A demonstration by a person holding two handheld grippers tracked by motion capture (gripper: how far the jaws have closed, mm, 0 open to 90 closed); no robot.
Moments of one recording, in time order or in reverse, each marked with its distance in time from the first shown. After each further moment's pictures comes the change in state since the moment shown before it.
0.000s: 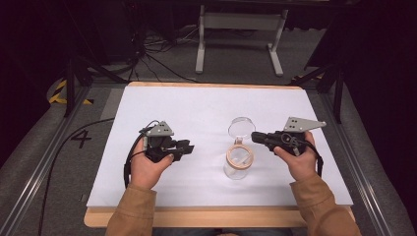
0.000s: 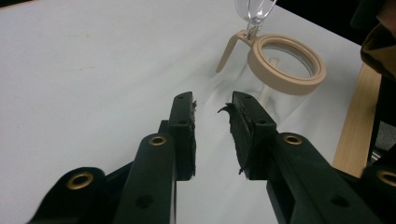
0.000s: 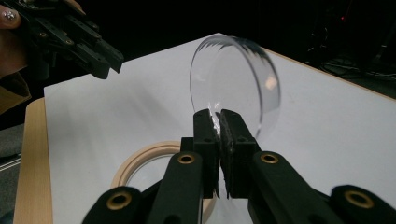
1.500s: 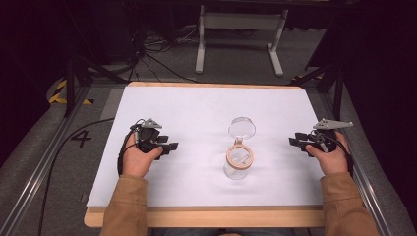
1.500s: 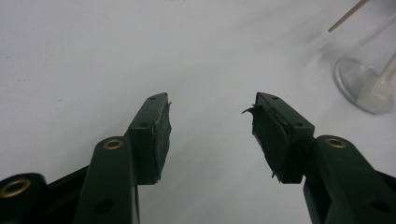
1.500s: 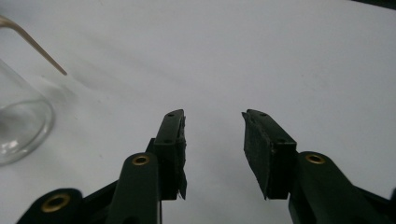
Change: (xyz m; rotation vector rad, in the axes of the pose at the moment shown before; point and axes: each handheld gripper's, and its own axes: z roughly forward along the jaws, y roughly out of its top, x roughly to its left) left arm 0.067 -0.032 0.013 0.129 0.177 -0.155; right arm -0.085 -0.066 -0.059 0.266 -0.344 0.183
